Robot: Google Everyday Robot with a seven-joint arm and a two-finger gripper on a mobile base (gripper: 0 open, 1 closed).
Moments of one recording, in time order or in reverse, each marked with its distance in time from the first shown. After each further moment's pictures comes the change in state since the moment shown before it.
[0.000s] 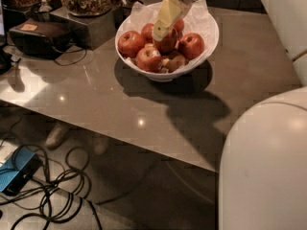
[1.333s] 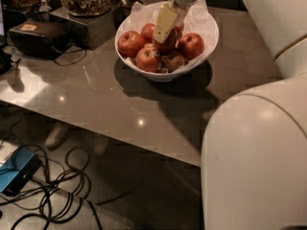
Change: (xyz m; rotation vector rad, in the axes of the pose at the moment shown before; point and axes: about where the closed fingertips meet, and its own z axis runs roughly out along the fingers) arm -0.001 -0.014 0.023 0.022 0.061 0.015
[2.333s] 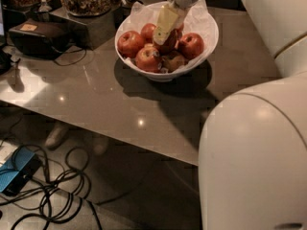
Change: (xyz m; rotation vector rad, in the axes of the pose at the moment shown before) arm 0.002 -0.003 0.002 0.010 0.012 -0.011
